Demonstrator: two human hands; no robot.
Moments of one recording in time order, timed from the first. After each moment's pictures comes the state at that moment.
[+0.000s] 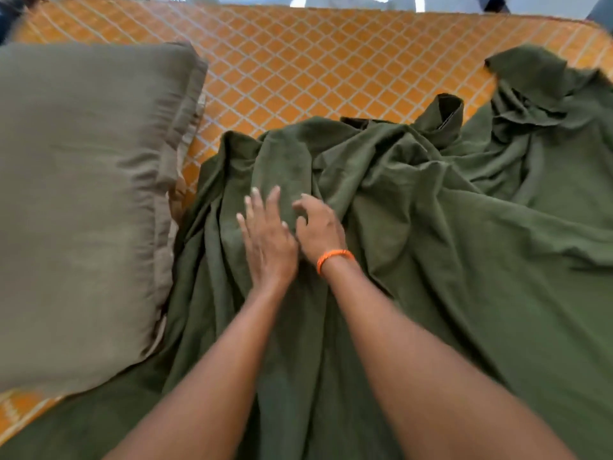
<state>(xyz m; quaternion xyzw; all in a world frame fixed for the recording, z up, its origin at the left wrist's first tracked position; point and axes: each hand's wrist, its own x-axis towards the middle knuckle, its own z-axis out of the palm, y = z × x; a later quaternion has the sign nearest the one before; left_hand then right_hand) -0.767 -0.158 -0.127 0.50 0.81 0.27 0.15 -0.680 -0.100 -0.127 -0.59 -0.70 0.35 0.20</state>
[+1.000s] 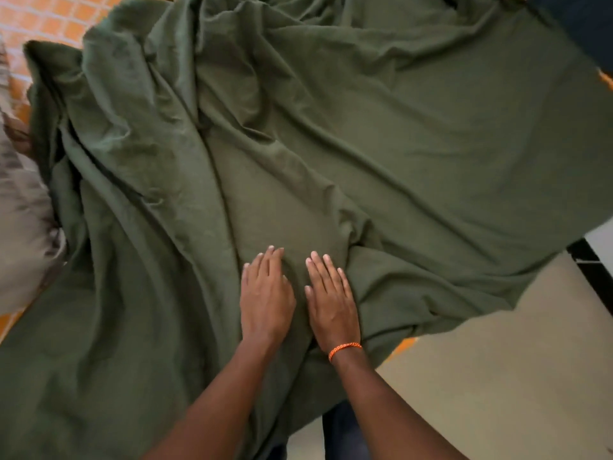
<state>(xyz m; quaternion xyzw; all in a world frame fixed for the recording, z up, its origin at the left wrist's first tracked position) -0.625 -0.512 -0.141 0.73 0.64 0.08 0.23 -0.494 -0.569 -0.176 -0.74 -0.65 0.15 0.11</state>
